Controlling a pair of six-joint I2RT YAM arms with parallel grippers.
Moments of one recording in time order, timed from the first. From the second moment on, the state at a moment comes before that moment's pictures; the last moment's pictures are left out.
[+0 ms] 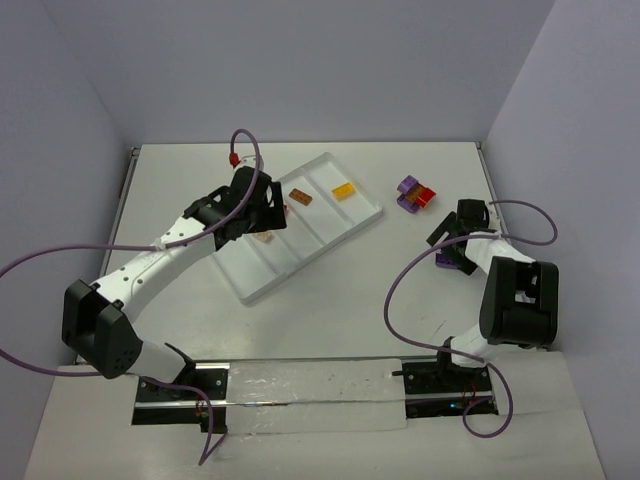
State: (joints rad) left arm -0.64 1.44 1.27 -0.63 -0.34 -0.56; right arm -0.17 1.50 0.76 -0.27 0.16 0.59
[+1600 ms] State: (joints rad) left arm -0.64 1.31 1.21 -0.64 -0.35 -0.57; right arm 0.03 1.58 0.84 -0.29 0.27 0.75
